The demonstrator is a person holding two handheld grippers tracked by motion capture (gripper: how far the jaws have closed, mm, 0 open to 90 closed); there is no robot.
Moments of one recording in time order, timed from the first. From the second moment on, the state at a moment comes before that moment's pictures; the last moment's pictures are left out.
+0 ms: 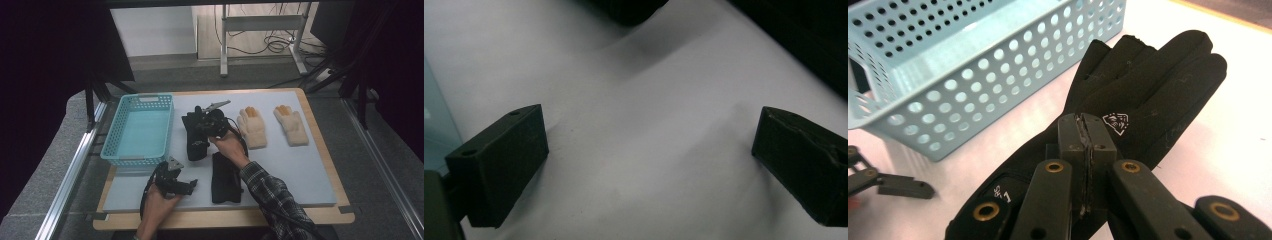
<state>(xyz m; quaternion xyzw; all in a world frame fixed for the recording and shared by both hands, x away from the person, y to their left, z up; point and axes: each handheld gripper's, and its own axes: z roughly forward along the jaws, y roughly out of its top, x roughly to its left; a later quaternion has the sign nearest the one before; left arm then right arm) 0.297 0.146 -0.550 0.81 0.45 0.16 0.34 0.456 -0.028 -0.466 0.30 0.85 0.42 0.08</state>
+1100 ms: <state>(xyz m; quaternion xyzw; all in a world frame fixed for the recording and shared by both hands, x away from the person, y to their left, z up) 0.297 0.145 -0.551 0.81 0.46 0.16 0.34 0.346 -0.139 -0.440 0.35 0.81 0.46 0.08</state>
